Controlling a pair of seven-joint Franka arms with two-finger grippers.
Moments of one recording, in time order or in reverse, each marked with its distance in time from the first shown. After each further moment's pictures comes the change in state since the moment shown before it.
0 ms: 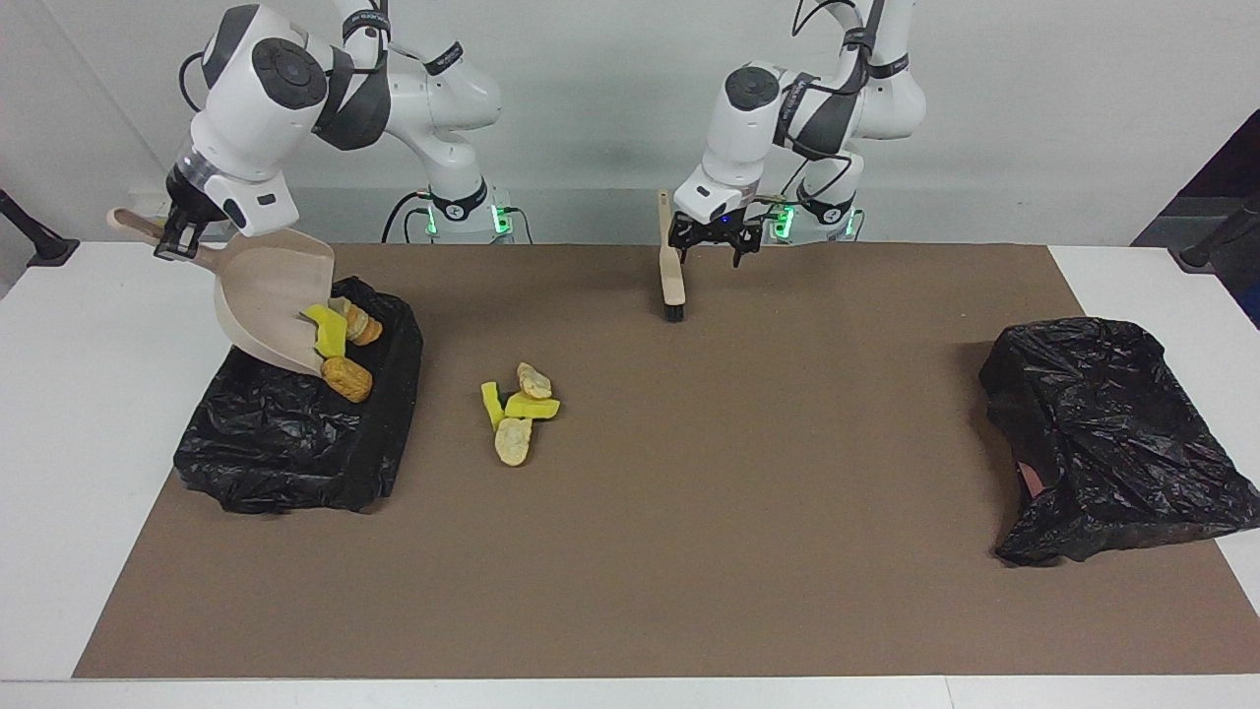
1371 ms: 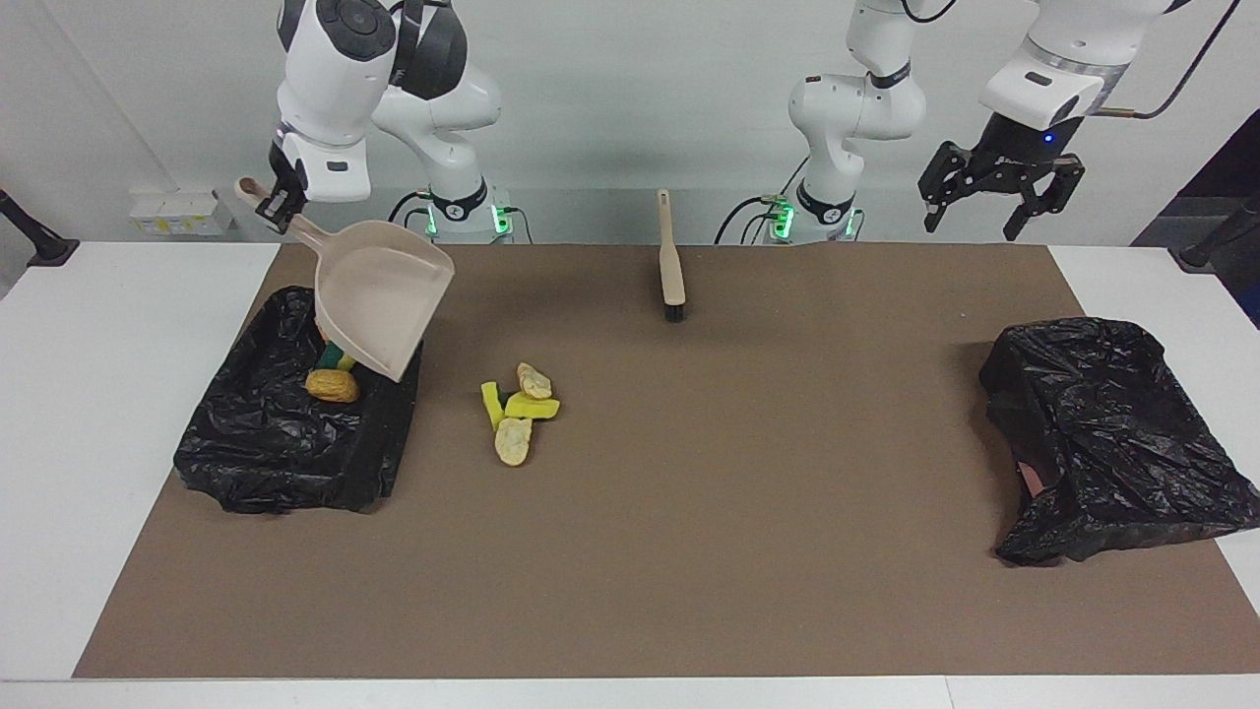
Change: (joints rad) left arm -0.023 0.207 0.524 0.827 0.159 -0.572 0.524; right arm 0.005 -0.016 0.271 0.096 0.519 -0.302 0.802
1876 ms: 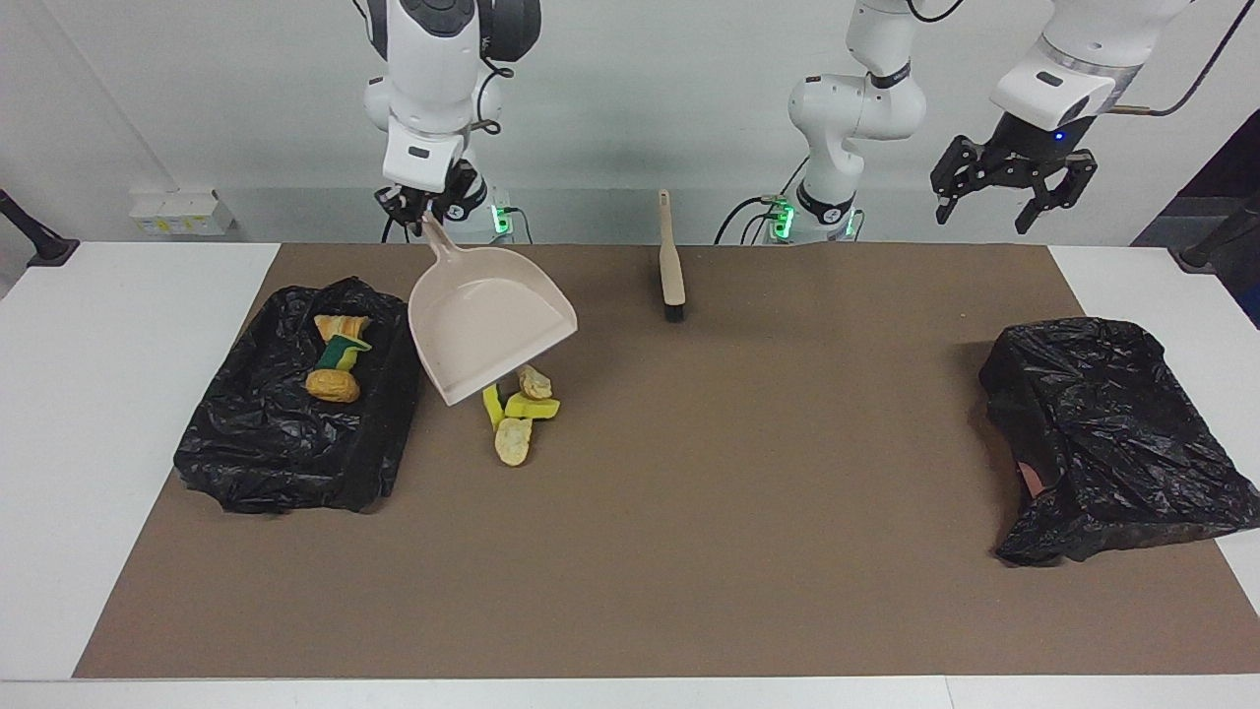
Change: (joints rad) left arm 0.014 0.001 0.018 0.002 0.005 -0.080 0.019; right arm 0.004 0.136 0.249 0.041 0.297 0.167 0.941
